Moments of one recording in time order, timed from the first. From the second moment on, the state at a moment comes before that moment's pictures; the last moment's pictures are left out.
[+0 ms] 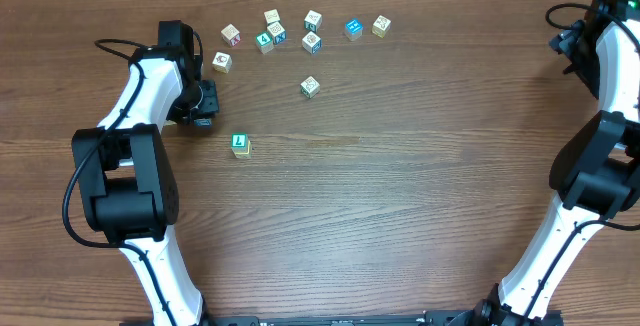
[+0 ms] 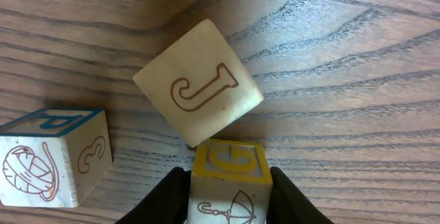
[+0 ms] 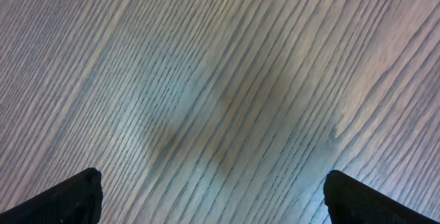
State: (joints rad) left arm 0.05 2.14 1.60 -0.87 -0.05 -0.14; right arm -0.37 2.34 2.19 -1.10 0.29 0.66
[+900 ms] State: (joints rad) left arm 0.05 1.84 1.60 -0.91 -0.05 -0.13; right arm -0.37 2.34 2.19 -1.10 0.29 0.66
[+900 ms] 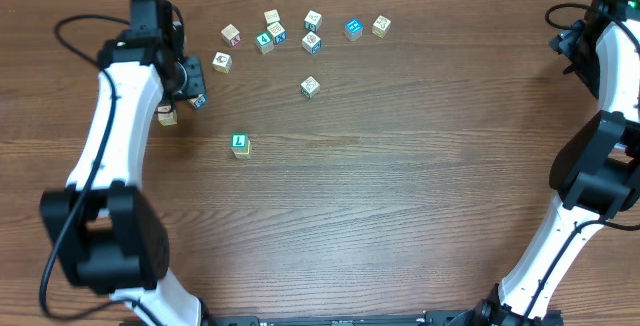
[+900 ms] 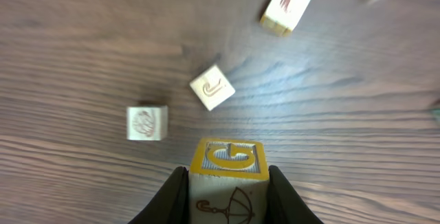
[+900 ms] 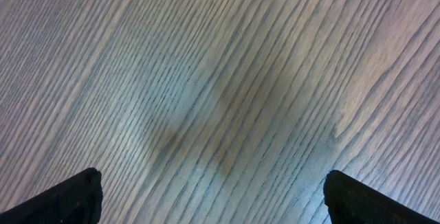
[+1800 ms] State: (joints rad) left arm 0.05 1.66 1.60 -1.06 0.05 -0.18; right arm -0.37 2.34 2.19 -1.10 0.29 0.66
